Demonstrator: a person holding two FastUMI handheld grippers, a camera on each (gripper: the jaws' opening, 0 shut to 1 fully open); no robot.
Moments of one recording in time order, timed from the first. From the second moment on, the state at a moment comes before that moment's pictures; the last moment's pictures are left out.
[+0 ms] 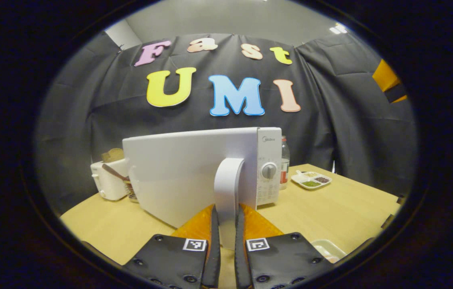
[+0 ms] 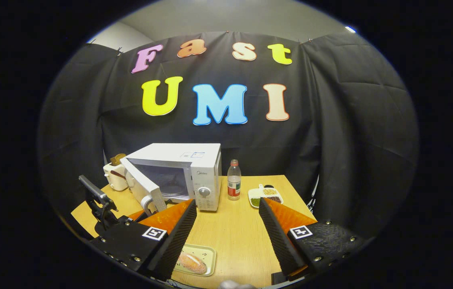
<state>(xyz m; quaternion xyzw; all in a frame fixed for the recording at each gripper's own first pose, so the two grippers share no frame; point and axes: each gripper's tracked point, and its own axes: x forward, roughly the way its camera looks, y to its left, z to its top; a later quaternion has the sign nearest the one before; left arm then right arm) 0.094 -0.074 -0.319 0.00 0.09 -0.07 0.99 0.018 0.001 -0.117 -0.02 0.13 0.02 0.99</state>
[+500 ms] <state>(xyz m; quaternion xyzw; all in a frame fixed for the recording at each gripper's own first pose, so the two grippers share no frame) 0.020 0.023 -0.319 0.02 0.13 -0.02 0.99 0.001 0.067 -0.113 -0.02 0.13 0.08 0.99</state>
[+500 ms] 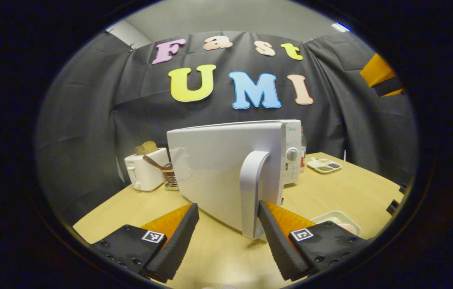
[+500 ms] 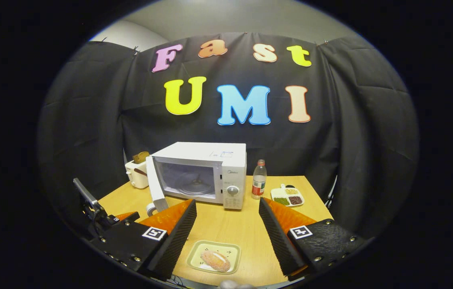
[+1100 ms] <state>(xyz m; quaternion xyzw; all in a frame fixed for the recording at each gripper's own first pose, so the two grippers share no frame) -0.022 0.145 -0.328 -0.01 0.16 0.08 0.98 -0.011 0.113 -0.106 -0.03 0.13 0.14 0.98</state>
